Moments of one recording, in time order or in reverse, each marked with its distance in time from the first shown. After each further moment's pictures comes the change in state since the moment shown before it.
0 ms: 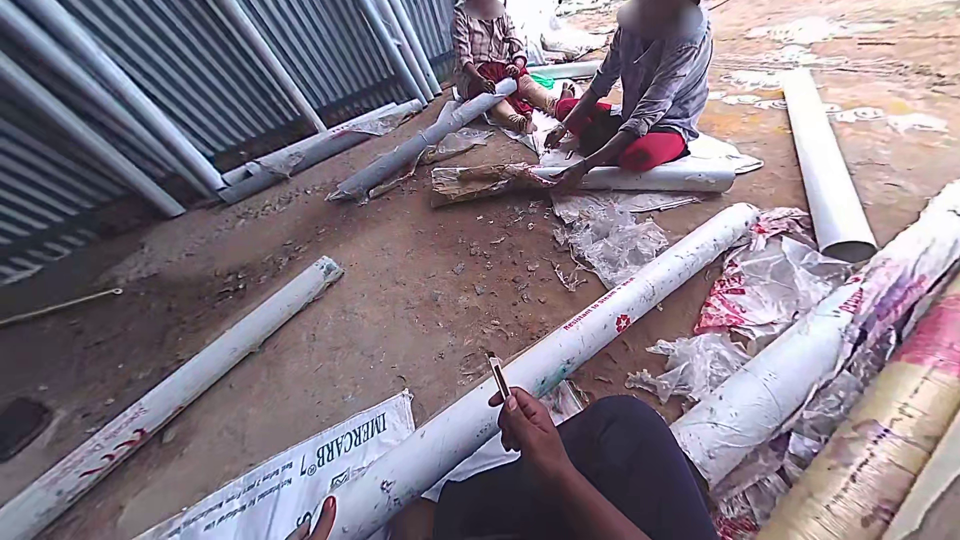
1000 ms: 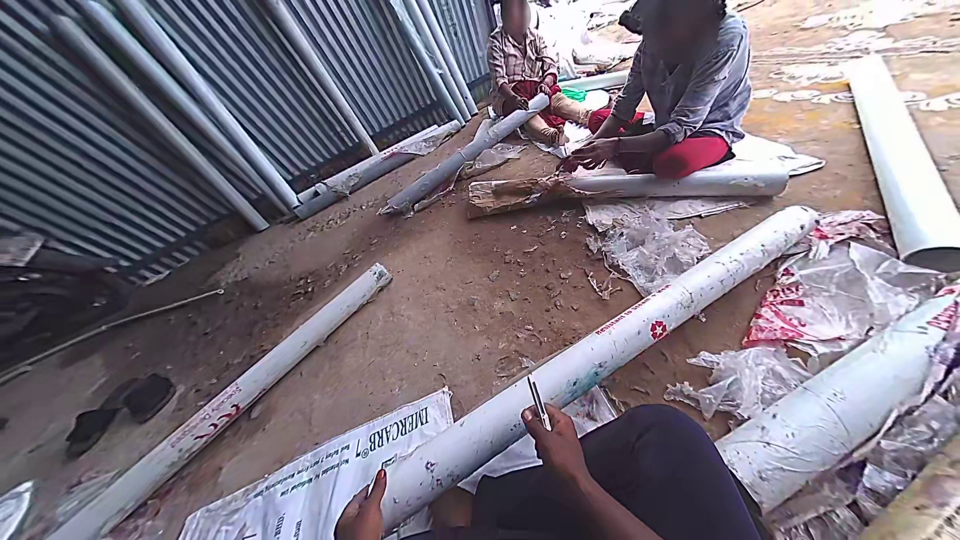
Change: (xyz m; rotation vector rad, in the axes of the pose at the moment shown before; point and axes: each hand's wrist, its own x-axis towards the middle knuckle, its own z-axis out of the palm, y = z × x) left_hand 0.008 -0.006 -0.004 0.060 0.054 -0.063; right_hand -0.005 0.040 0.005 -0.185 0.303 0.218
